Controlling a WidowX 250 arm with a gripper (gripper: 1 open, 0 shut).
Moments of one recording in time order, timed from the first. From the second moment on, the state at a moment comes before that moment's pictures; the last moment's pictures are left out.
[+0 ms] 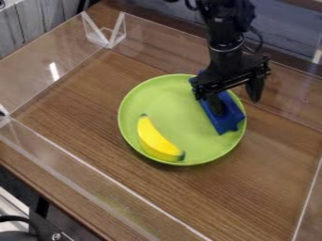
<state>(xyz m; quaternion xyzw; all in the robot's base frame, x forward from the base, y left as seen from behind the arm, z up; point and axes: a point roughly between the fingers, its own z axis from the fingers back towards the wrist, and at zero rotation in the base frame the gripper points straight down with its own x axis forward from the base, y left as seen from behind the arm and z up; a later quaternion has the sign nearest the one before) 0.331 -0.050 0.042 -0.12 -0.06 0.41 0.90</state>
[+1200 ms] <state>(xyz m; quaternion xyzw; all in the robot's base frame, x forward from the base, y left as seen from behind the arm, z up) 0.314 -0.076 0.011 -0.09 -0.06 0.31 0.95</state>
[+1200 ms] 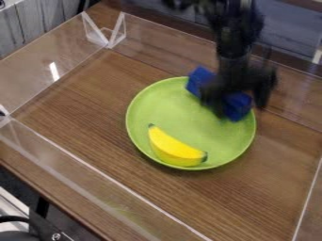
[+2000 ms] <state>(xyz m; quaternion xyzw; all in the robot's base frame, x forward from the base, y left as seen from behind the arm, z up) 0.268 -0.086 0.018 -0.04 0.00 0.24 0.97</state>
